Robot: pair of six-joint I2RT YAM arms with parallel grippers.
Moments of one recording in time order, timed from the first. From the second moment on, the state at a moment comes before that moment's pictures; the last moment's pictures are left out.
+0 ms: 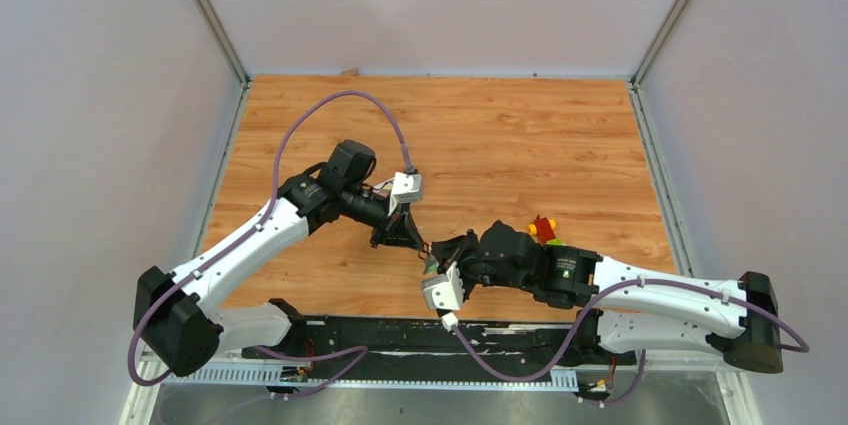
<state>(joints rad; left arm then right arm) -0.65 1.20 1.00 -0.62 0.99 0.42 1.28 0.98 0.78 -0.26 -0.01 -1.09</state>
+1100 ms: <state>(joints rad) -0.65 1.20 0.98 -0.59 0.98 0.43 1.28 0.98 0.77 -0.22 0.01 -1.12</state>
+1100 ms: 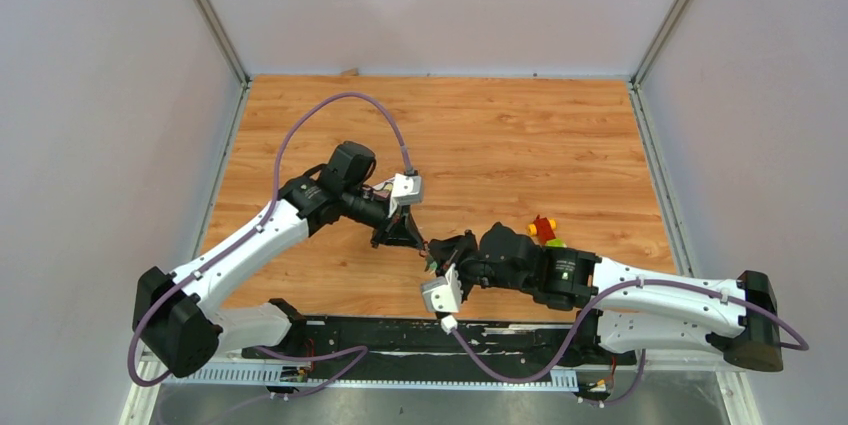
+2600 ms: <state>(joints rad) -0.70 1.26 1.11 -0.68 1.01 0.49 1.13 0.88 0.77 -0.29 -0.22 -1.07</state>
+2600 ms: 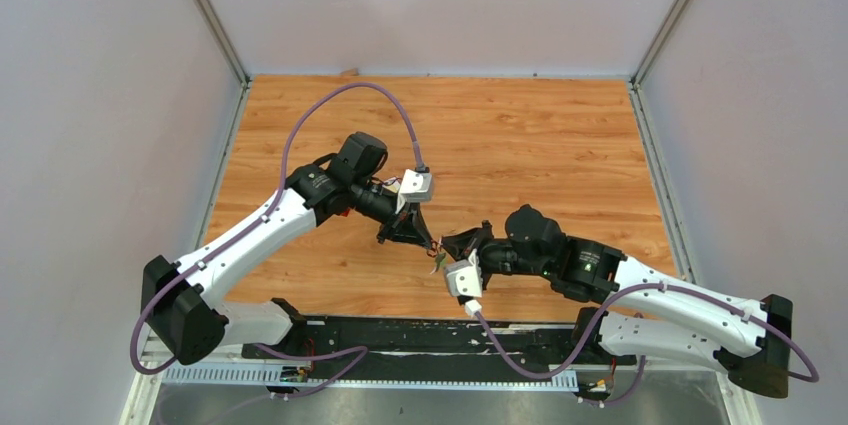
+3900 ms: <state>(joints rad) -0.70 1.26 1.09 -0.66 1.01 0.46 1.16 0.88 0.77 -0.30 -0.22 -1.07</state>
